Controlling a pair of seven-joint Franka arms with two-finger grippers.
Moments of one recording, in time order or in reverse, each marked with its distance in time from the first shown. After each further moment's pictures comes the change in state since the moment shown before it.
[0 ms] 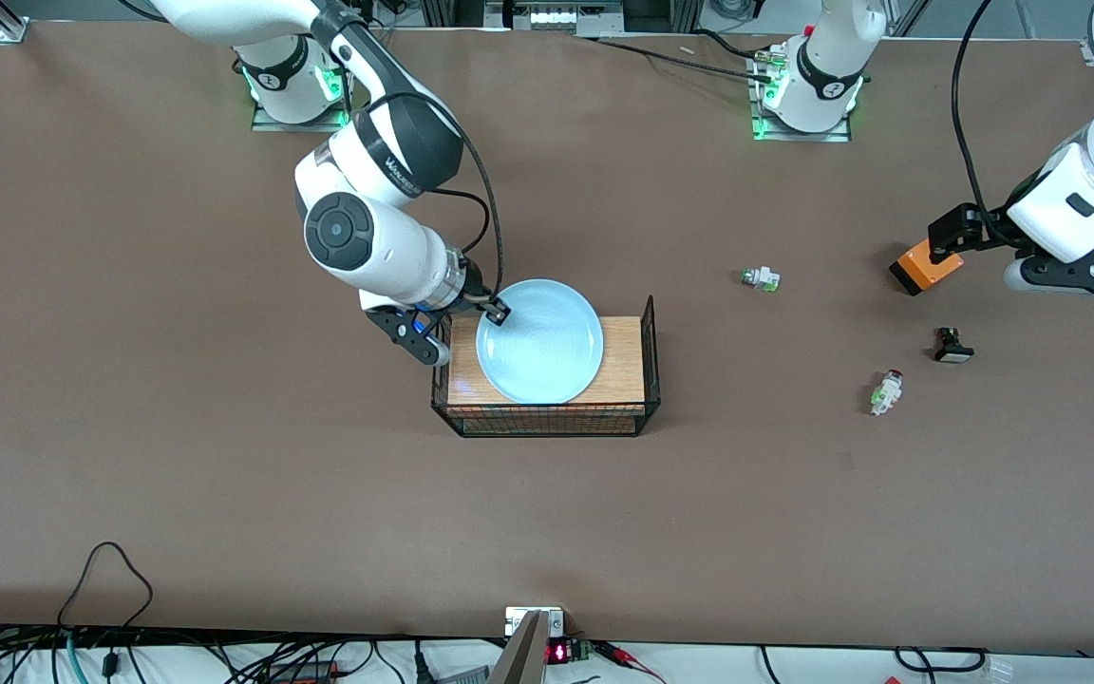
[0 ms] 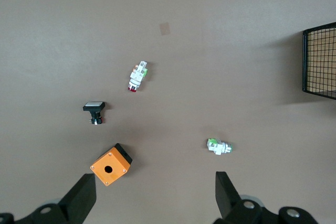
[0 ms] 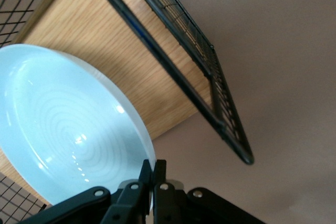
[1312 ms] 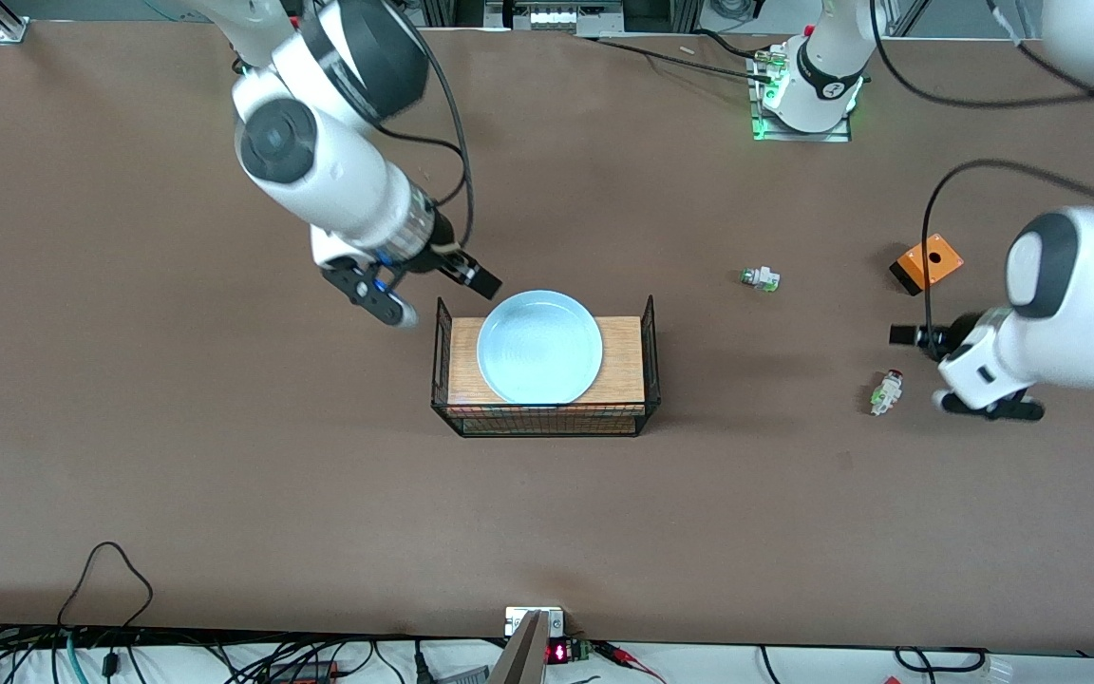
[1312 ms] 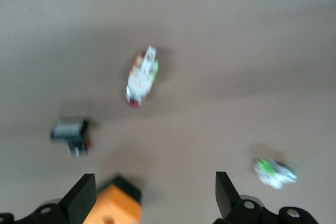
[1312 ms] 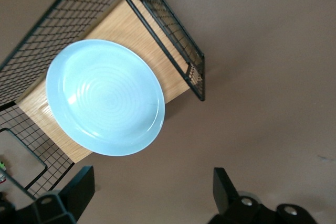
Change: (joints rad) left arm 0.102 0.438 0.016 -0.013 0.032 0.220 0.190; right arm -0.011 -0.199 -0.022 0.008 -0.034 -0.139 -0.014
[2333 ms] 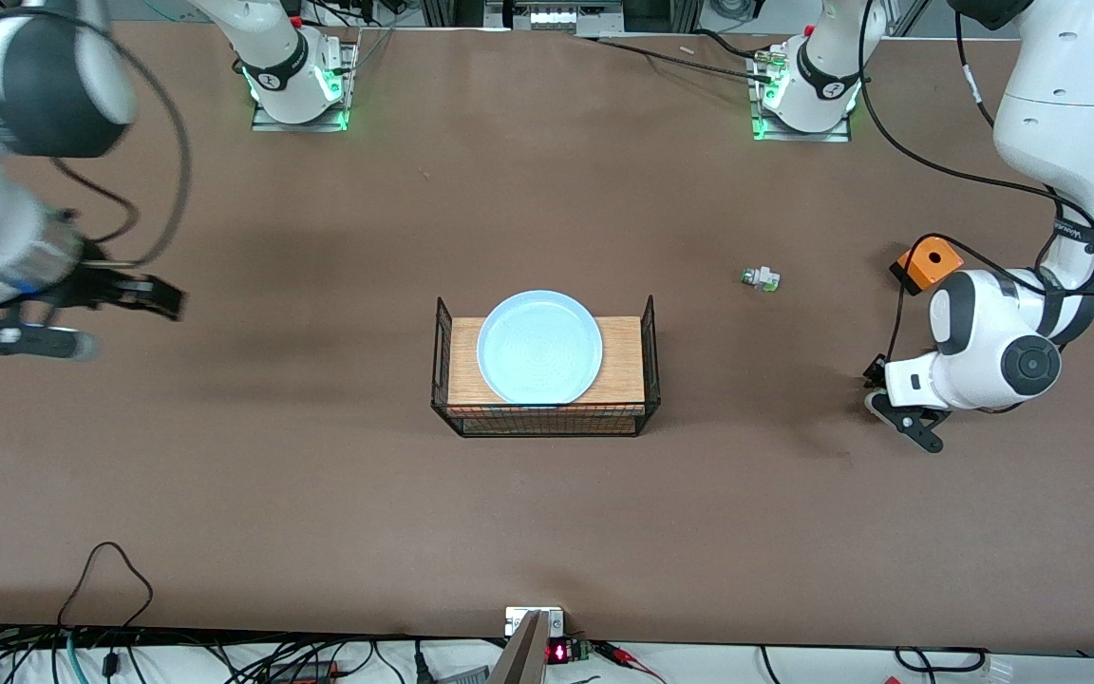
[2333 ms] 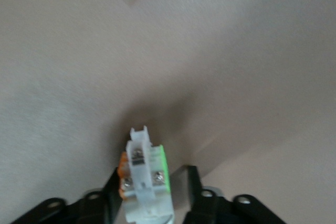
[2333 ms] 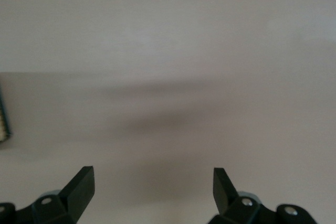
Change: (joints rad) left arm 0.049 0.161 0.000 -0.175 0.012 0.486 0.531; right arm -0.294 -0.114 -0.233 -0.001 -0.306 -0.224 -1.000
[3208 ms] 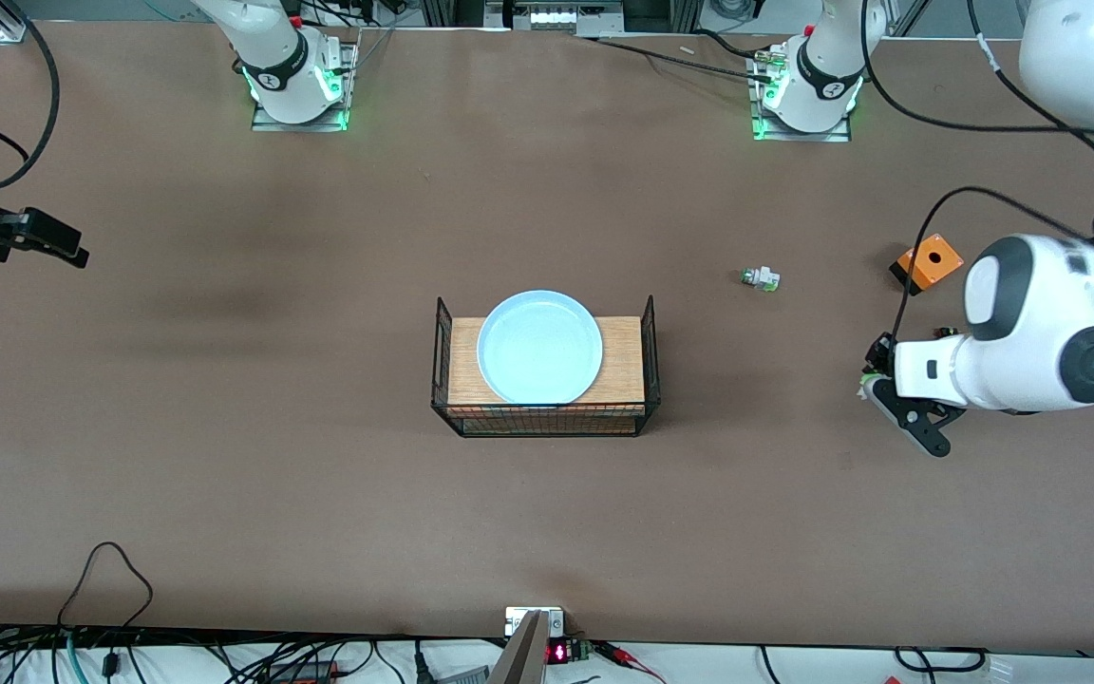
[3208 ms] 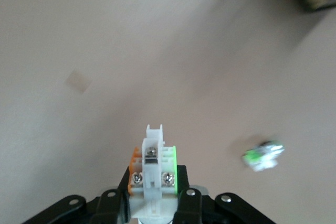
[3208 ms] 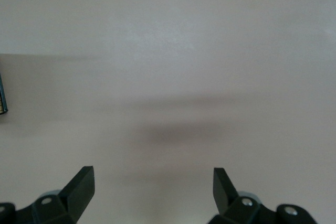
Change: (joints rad) left arm -0.005 -0.138 -0.173 0.312 -0.113 -0.532 -0.009; right arm -0.102 -0.212 -0.042 -0.206 0.094 0.037 -0.166
